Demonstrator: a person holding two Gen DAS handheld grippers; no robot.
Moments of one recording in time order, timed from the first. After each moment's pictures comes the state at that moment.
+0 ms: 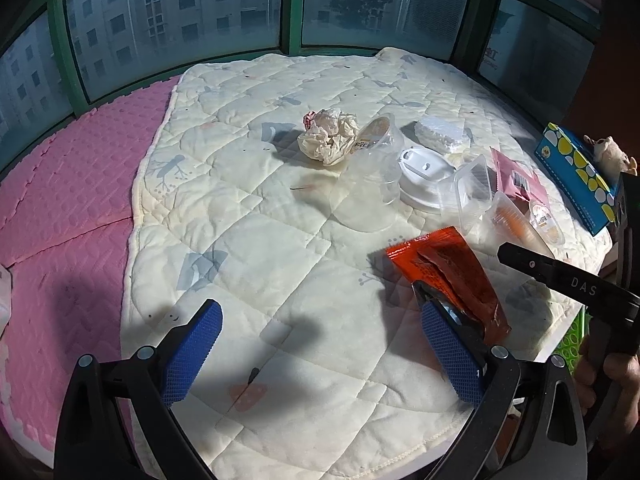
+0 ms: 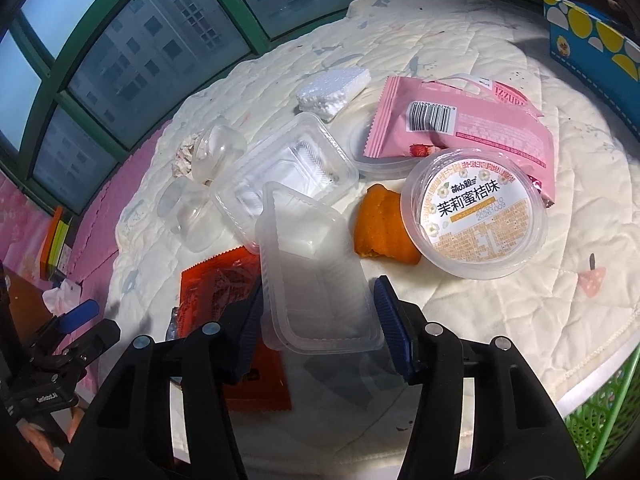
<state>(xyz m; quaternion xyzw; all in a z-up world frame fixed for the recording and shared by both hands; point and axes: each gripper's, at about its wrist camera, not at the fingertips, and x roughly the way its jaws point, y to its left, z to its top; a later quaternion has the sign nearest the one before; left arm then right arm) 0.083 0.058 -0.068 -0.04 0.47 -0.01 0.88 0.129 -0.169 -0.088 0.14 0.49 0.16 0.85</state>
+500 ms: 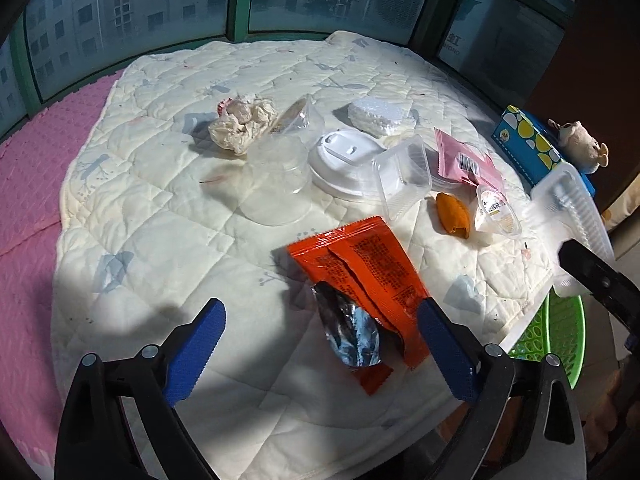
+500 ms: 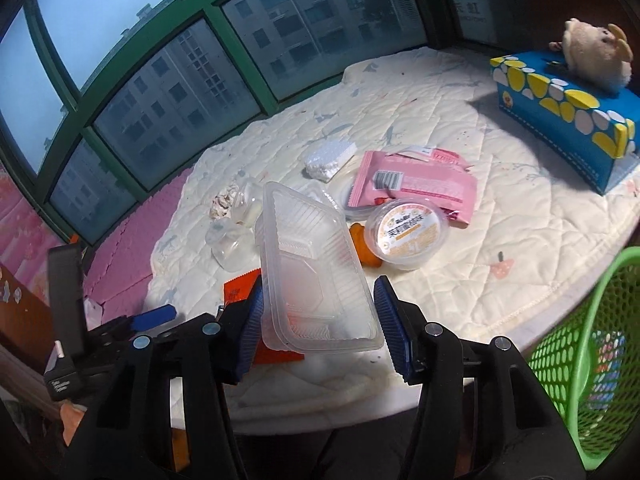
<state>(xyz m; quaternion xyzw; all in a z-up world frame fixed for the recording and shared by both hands) 0.101 0.008 -0.078 -0.06 0.49 -0.09 0.86 0.059 -0.214 -0.020 0.16 0.40 0.14 0.89</state>
